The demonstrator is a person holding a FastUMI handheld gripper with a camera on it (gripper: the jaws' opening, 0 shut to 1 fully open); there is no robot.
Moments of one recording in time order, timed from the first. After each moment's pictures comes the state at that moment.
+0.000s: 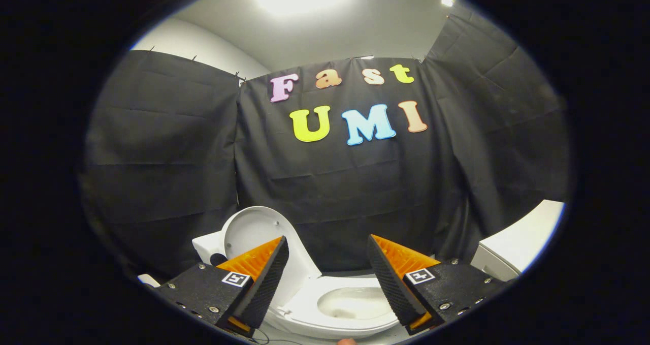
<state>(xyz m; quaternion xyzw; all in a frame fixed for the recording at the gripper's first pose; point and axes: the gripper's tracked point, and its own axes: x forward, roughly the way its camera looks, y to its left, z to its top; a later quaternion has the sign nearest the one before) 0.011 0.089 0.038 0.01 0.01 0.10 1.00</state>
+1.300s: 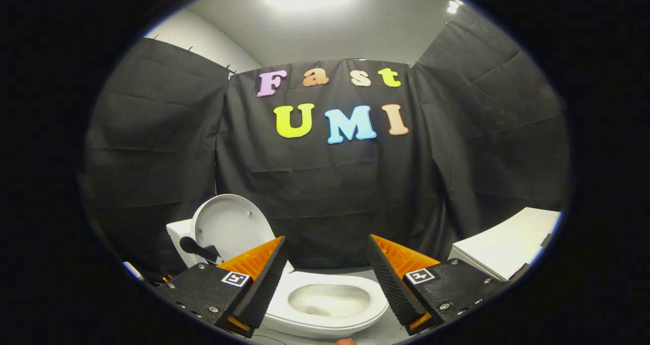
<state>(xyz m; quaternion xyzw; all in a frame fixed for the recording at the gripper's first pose) 0.004 0.053 0.024 -0.01 0.01 0.05 1.00</state>
